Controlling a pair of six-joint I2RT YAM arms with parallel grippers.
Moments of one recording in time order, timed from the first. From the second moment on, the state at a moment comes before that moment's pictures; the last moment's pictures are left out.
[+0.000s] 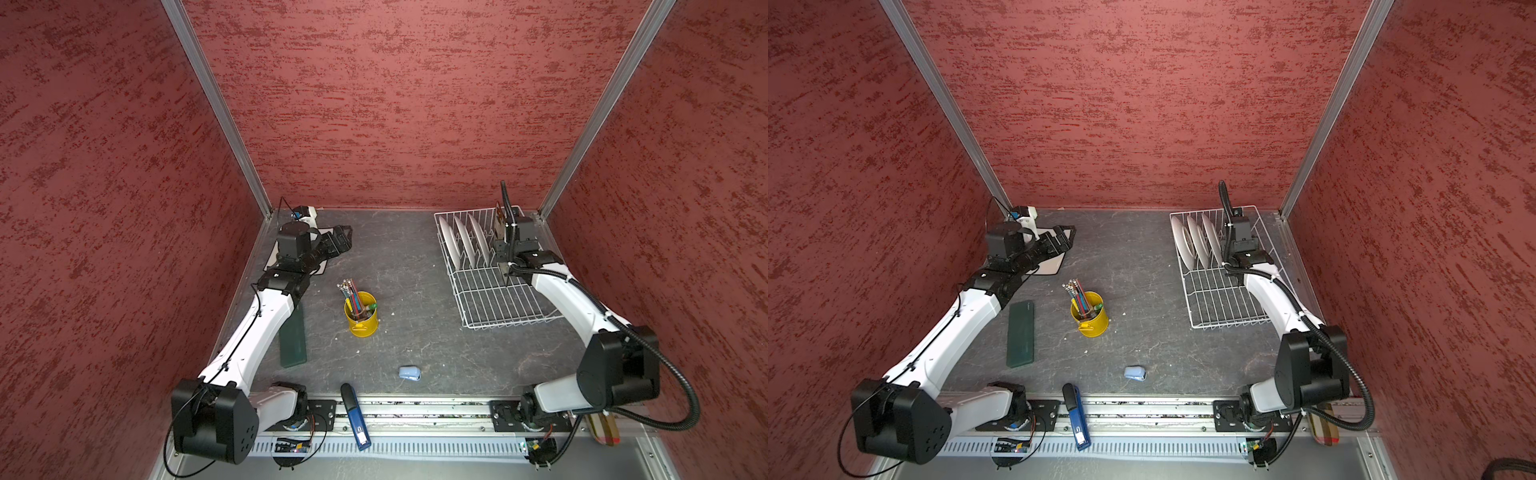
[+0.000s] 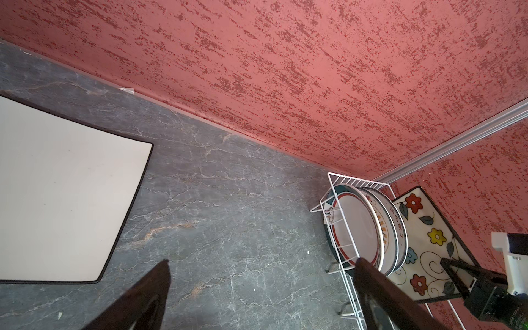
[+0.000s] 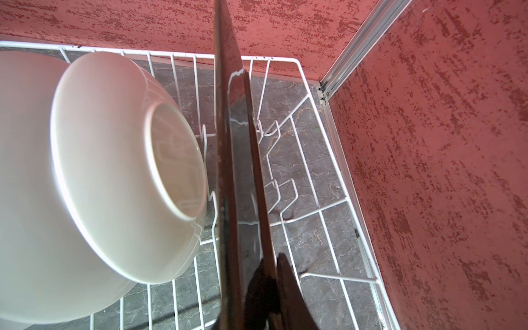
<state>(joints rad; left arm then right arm) -0.15 1.19 1.00 -0.18 0.17 -0.54 0.15 1.44 1.13 -0.37 0.40 -0.01</state>
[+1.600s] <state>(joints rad) -0.15 1.19 1.00 -0.18 0.18 -0.57 0.17 1.09 1.08 -0.25 0.23 0.01</state>
